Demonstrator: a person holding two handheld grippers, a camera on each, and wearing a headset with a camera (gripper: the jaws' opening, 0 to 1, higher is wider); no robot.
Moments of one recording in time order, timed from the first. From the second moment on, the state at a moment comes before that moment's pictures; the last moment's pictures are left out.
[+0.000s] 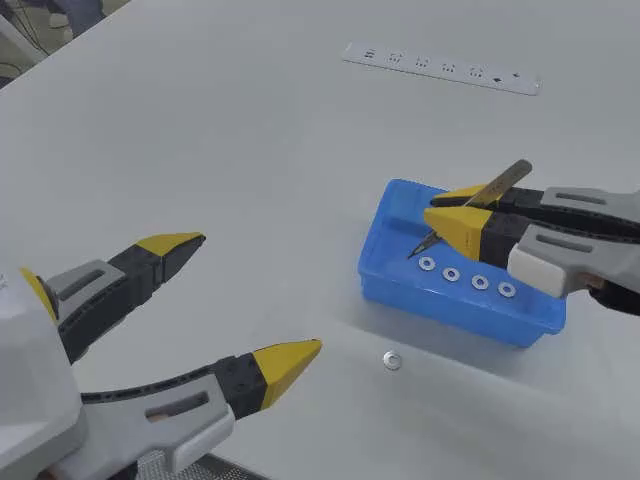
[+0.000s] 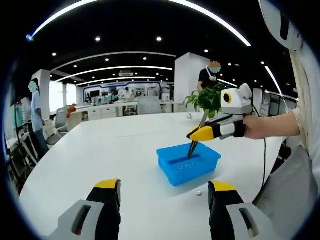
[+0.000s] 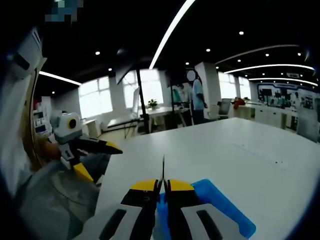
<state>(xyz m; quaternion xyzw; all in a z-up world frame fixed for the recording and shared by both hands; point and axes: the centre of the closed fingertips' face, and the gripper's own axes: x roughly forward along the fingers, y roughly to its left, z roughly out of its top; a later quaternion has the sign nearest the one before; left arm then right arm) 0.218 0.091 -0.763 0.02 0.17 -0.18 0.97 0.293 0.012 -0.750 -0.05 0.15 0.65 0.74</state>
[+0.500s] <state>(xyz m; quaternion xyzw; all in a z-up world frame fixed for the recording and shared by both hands) 0.218 0.091 -0.764 0.02 0.17 -0.18 0.97 0.253 0.015 -0.805 -0.06 0.23 0.68 0.70</state>
